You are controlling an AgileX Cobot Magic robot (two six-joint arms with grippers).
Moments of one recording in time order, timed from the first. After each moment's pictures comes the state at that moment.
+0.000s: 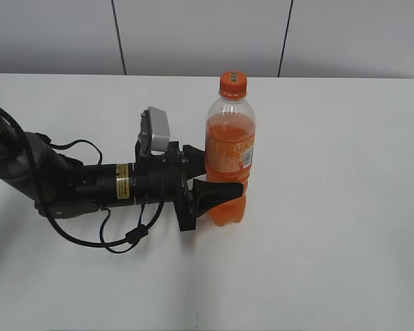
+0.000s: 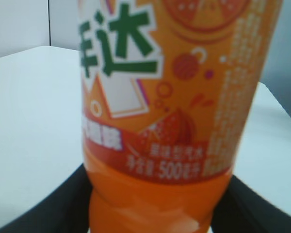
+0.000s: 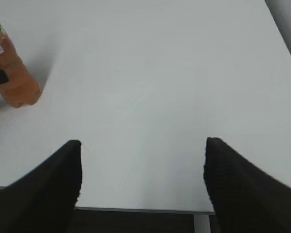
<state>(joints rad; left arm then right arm) -0.40 2.32 -1.01 1.09 -1.27 -0.43 0.04 -0.01 -0.51 0.10 1.10 -0.07</state>
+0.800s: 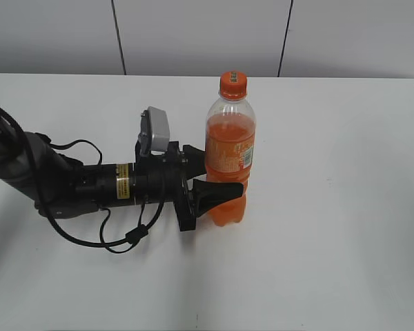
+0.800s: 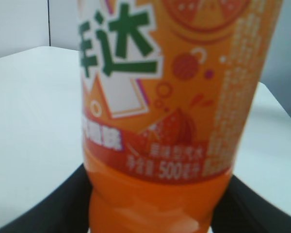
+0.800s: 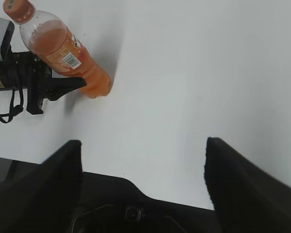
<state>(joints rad) -0.40 2.32 -1.01 1.09 -1.27 -0.43 0.04 0.65 -0.91 0.34 1.15 -0.13</state>
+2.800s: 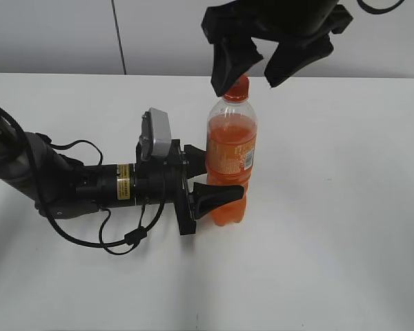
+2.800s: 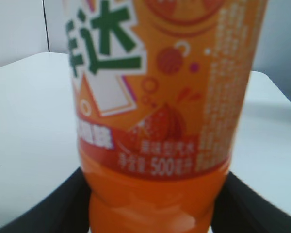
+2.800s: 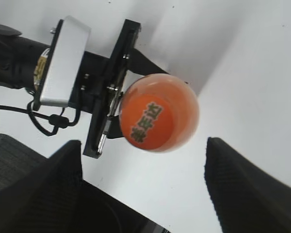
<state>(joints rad) -0.41 2.32 -1.01 1.09 -1.27 -0.35 0.63 1.75 -1.65 0.15 1.19 0.08</state>
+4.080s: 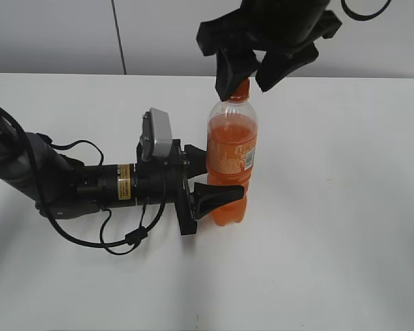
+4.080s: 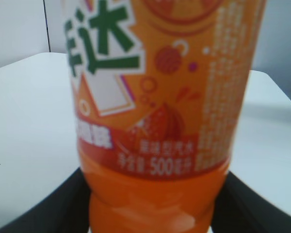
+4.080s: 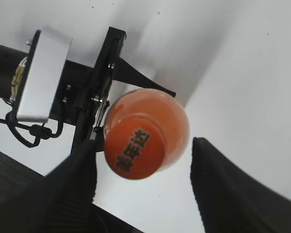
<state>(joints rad) -0.41 2.32 -1.01 1.08 -1.27 -0.35 0.64 1.79 -1.67 0.11 1.17 0.09</state>
